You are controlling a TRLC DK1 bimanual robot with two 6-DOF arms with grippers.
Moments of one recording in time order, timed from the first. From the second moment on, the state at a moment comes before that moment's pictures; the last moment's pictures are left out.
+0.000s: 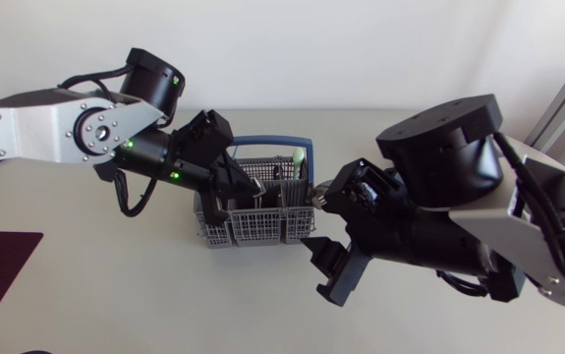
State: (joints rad) left arm -0.43 1.58 1.11 -0.42 0.56 0.67; right arm 0.84 1.15 0.78 -0.34 0.09 -0.25
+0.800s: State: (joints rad) left arm -0.35 1.89 1.64 -0.98 0.72 0.49; right arm 0.86 1.11 0.74 -0.35 0.09 -0.25
